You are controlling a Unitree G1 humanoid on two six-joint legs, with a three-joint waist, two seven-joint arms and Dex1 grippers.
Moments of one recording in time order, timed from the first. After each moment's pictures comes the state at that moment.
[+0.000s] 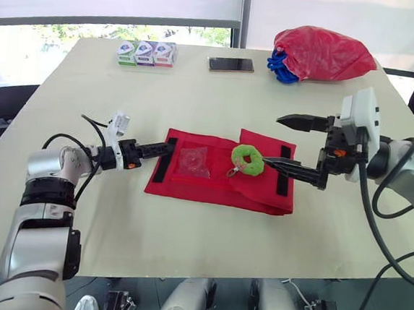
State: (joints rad) left arm -0.64 0.75 0.14 0.60 -0.57 1.03 -1.12; right arm -0.56 -0.77 -0.05 -0.56 0.81 0.83 0.80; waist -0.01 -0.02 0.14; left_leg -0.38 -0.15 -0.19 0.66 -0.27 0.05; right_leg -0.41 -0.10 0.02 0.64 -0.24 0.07
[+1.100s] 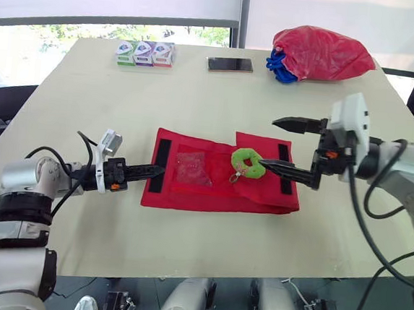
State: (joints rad) left arm -0.50 0.85 0.14 0.46 -0.69 1.23 -1.28; right arm -0.57 -0.72 0.05 -0.49 0.67 0.73 0.81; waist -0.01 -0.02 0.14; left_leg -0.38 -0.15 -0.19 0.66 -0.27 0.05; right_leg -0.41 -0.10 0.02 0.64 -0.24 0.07
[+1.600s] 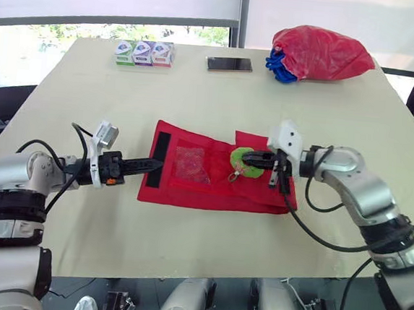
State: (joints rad) left arm -0.51 0.87 0.15 0.40 -0.73 1.23 -1.31; right arm -0.64 -0.55 0.39 -0.06 0.26 0.46 0.91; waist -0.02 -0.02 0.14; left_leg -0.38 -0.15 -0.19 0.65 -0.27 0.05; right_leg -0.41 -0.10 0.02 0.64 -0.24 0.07
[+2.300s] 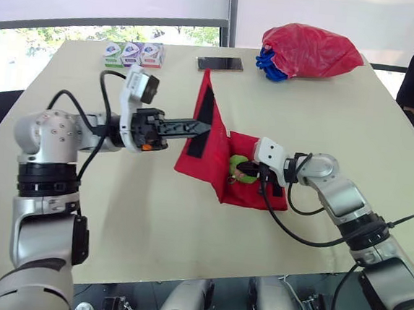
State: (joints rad) left arm -0.75 0.65 0.20 0.13 -1.00 1.38 -1.15; right arm -0.65 -0.43 0.43 0.12 0.08 0.32 0.94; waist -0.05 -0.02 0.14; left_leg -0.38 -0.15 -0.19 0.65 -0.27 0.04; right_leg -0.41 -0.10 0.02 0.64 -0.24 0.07
